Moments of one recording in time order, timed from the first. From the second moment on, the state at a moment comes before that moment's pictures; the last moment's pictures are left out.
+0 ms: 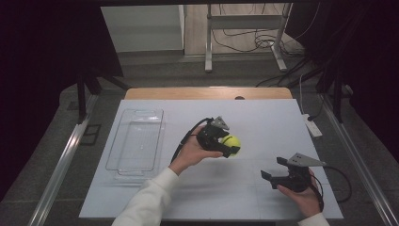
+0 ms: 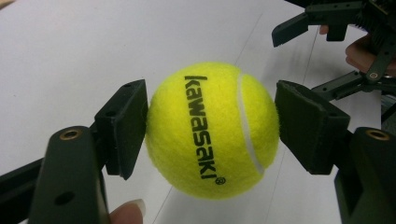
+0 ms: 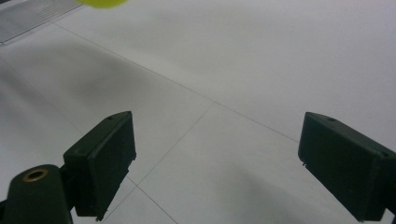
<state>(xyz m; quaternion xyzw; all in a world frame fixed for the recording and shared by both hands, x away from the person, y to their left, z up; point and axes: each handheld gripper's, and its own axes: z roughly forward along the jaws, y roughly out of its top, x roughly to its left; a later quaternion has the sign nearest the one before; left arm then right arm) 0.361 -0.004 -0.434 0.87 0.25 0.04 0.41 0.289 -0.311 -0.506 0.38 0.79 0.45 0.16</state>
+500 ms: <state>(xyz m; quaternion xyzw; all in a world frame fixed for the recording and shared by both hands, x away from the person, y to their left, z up) 0.358 0.003 -0.417 0.86 0.25 0.05 0.44 0.290 -0.312 -0.506 0.38 0.79 0.45 0.16</state>
